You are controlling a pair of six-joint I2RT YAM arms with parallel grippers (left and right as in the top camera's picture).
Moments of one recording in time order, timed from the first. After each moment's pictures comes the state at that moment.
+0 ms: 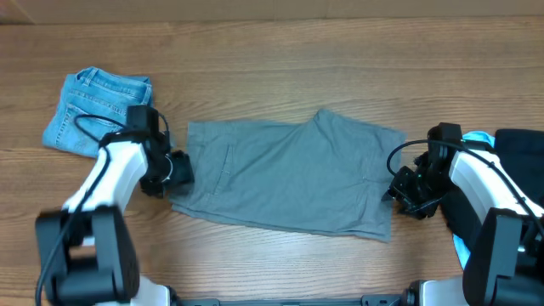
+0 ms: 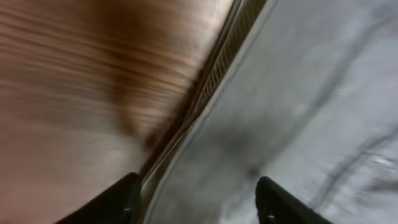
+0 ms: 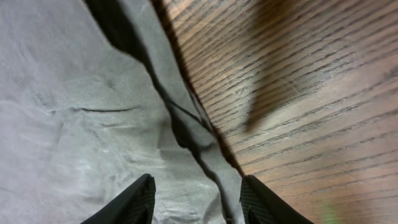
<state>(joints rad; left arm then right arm) 0.08 1.74 1.00 -0.80 0.16 -0.21 -0.16 1.63 0.91 -1.00 -0.30 0.42</state>
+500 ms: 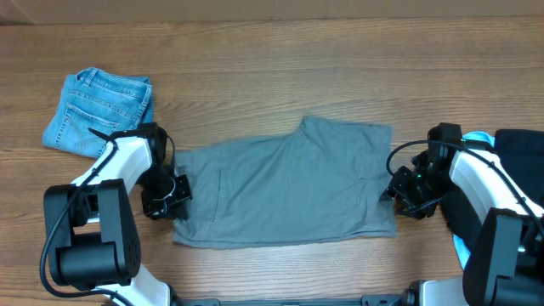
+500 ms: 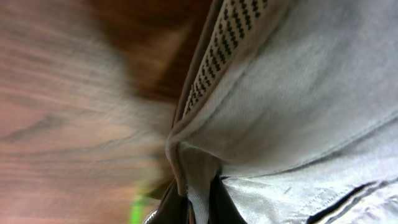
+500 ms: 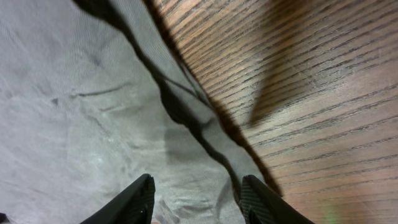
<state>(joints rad) 0.08 1.81 1.00 -1.09 0.14 -0.26 -0.16 1.63 0.91 -1.01 -0.33 0.39</state>
